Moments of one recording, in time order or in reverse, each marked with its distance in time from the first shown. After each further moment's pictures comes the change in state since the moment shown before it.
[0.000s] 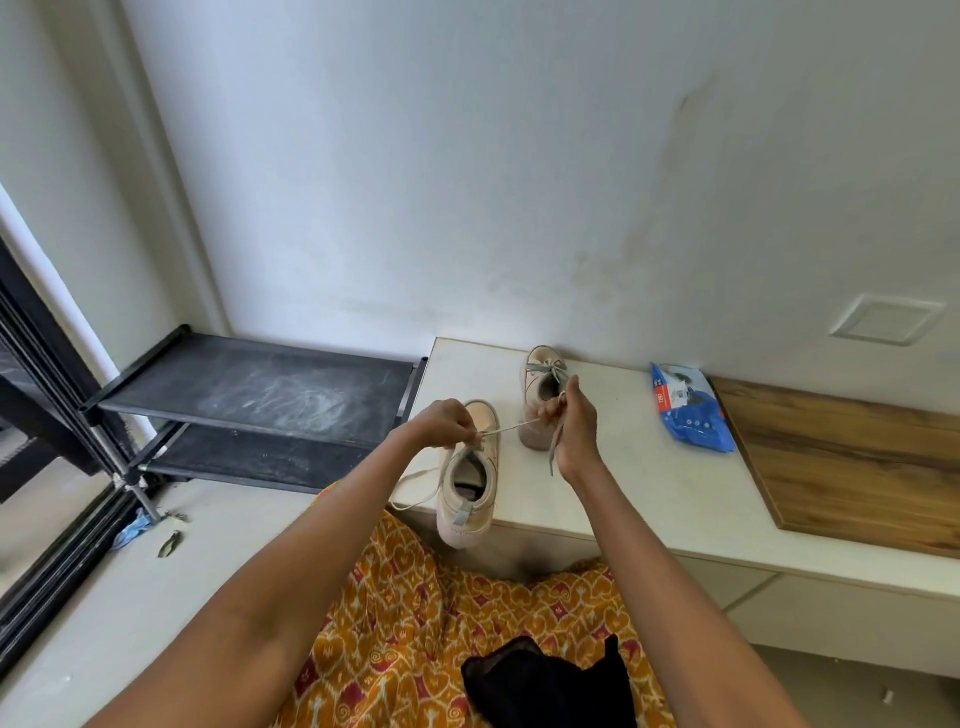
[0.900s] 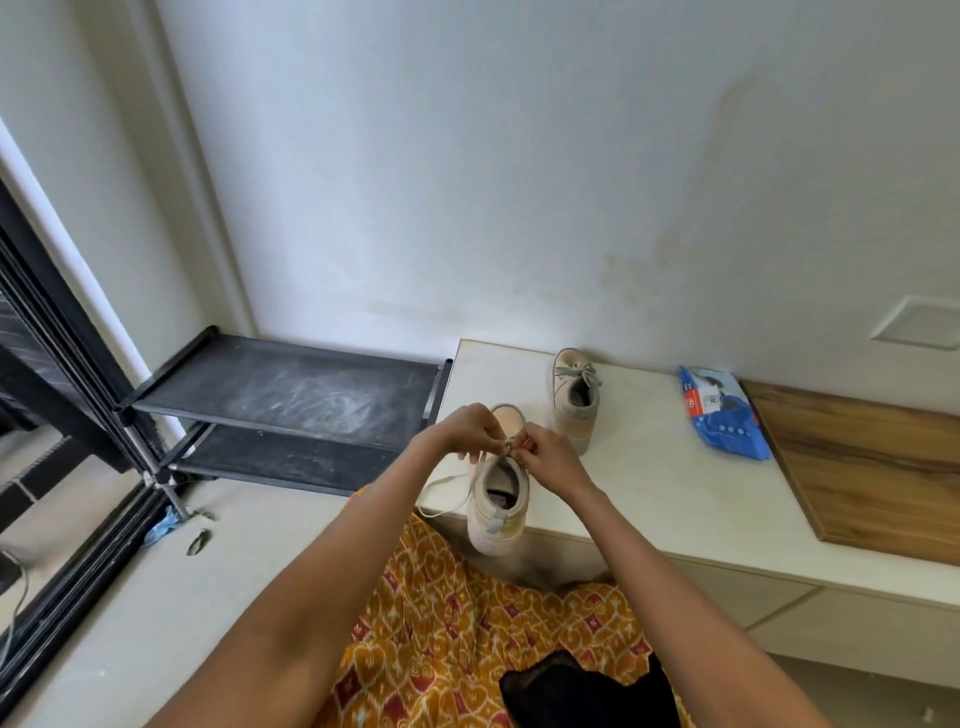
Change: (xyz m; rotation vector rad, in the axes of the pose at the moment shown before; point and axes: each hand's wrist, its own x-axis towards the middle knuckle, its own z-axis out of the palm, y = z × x) left_hand -0.011 -0.003 -0.009 0.008 -0.073 0.015; right_hand -0.004 0.053 0.008 -1.281 -0.427 -0.271
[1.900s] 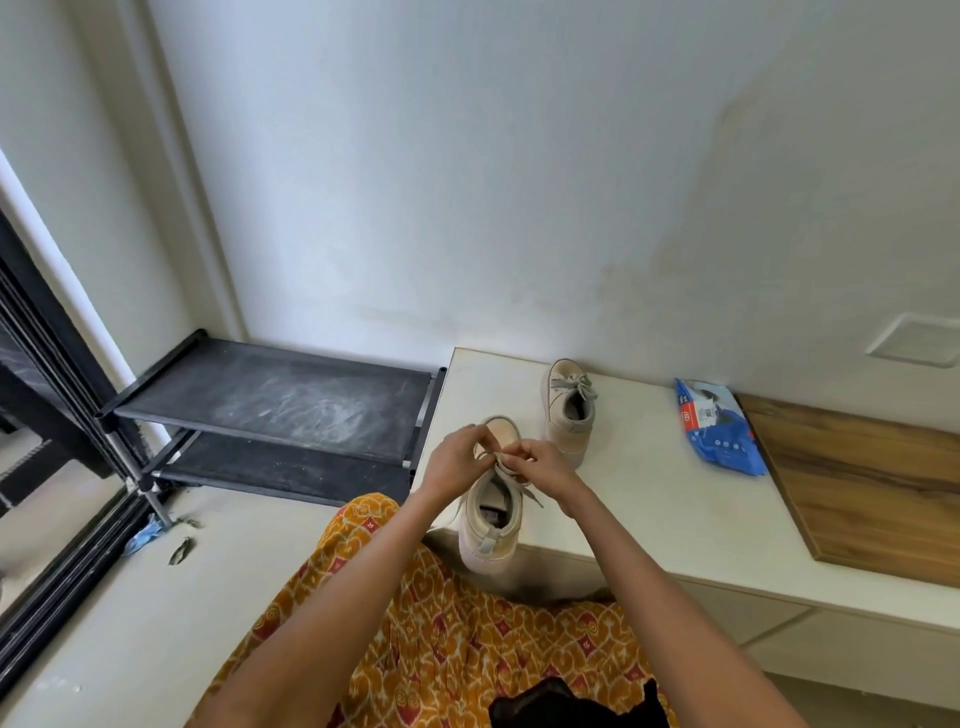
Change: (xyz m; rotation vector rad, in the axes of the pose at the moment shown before) left_hand 0.002 -0.019 0.046 -0.079 0.542 0.145; right_hand 0.009 0.003 -0.004 0.409 -0.171 0.194
